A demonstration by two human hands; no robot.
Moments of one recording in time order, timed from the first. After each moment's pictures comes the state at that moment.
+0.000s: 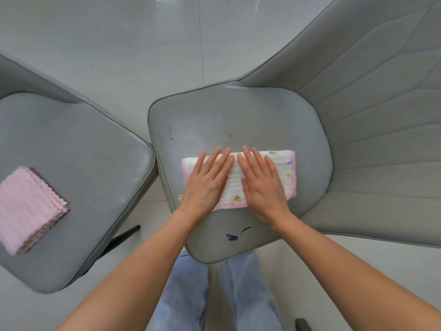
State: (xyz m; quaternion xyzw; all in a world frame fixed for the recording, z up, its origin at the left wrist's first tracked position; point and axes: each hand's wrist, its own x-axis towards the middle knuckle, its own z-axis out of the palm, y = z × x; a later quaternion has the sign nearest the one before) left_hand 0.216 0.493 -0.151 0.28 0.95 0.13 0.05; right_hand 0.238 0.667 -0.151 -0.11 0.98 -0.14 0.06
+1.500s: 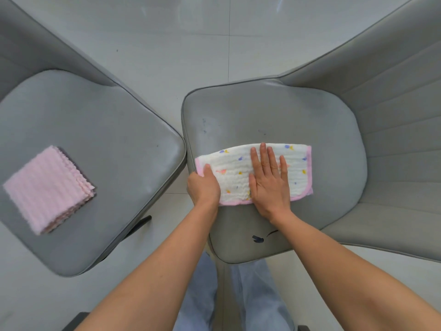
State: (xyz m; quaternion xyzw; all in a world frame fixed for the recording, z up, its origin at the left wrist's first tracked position) left_hand 0.212 0.462 -0.140 -0.50 0.72 0.45 0.19; right_hand 0.233 0.615 -0.194 -0.06 0.99 -0.08 0.12
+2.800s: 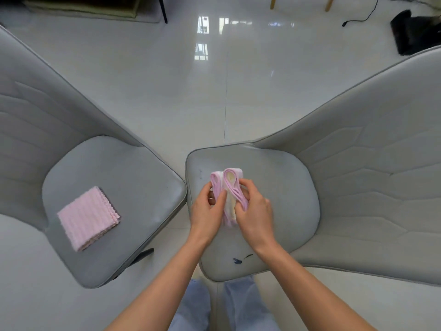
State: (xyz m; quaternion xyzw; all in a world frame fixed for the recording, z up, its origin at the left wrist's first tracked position) left_hand 0.213 0.487 0.015 -0.22 0.77 0.59 0.11; right_hand 0.214 0.599 0.028 0.09 0.89 -0.44 0.09
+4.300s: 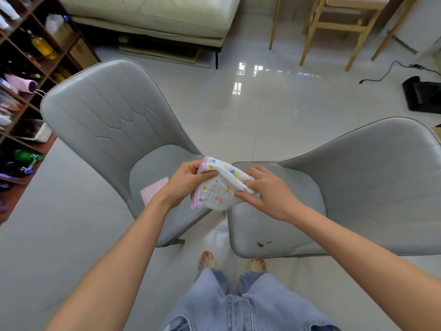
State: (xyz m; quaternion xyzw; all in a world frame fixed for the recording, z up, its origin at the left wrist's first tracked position) left_hand 0.267 0.321 0.267 -0.14 0.70 0.68 0.17; right_hand 0.240 0.550 0.251 -0.33 0.90 -0.25 0.10
